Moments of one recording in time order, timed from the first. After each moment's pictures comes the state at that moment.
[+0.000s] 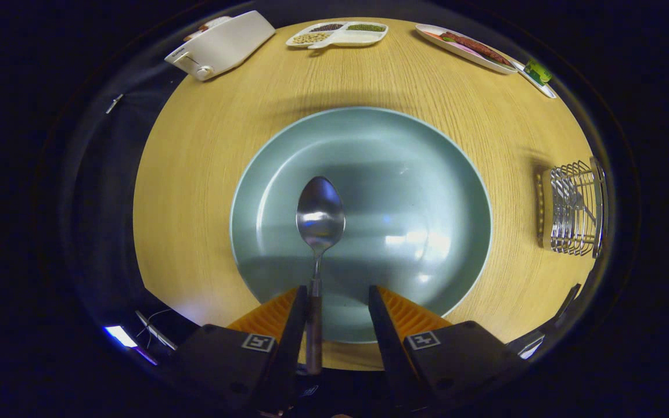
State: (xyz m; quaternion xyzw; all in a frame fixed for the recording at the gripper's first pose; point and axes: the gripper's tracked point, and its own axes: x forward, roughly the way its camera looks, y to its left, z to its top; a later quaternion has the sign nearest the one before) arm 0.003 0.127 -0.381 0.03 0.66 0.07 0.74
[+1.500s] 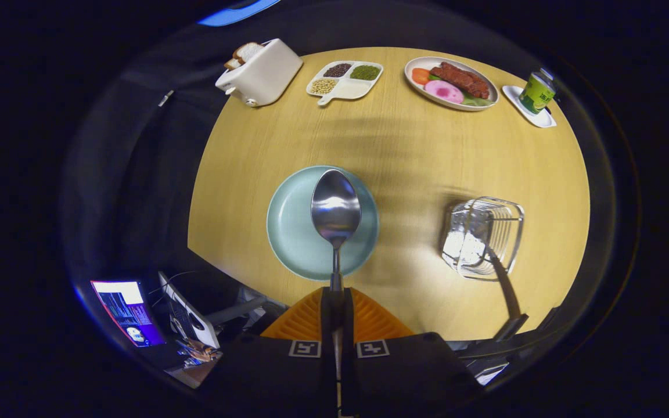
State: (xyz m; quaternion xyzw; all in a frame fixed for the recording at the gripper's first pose) arm 0.013 0.001 -0.210 0.03 0.64 0.19 0.74
